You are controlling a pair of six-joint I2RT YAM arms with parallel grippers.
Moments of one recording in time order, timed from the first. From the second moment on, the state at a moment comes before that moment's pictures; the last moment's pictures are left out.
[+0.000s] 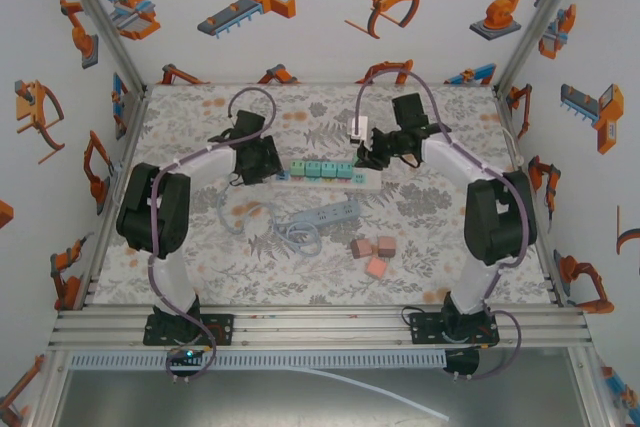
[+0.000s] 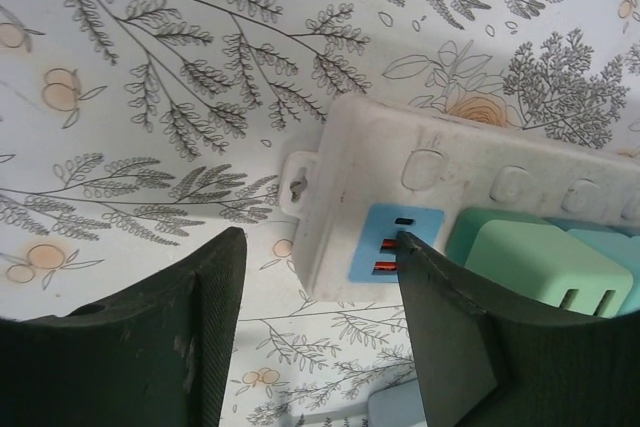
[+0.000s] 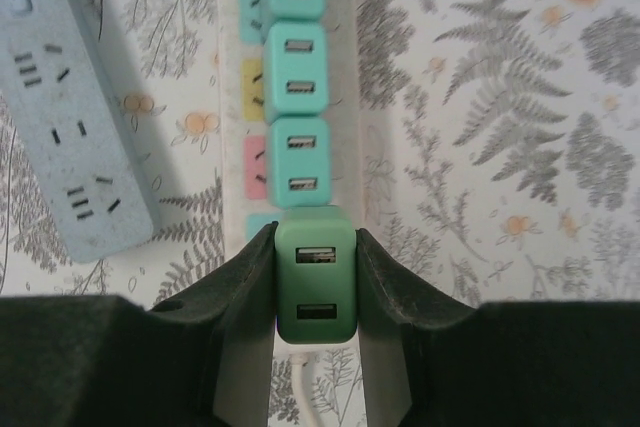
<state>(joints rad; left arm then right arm) -0.42 1.87 1.24 -0.36 -0.03 -0.61 0.31 1.77 1.31 -0.42 -0.77 -1.02</state>
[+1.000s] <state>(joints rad) -0.45 1.00 1.03 -0.34 0.55 0.08 0.31 1.18 0.68 0.19 -0.36 0.59</state>
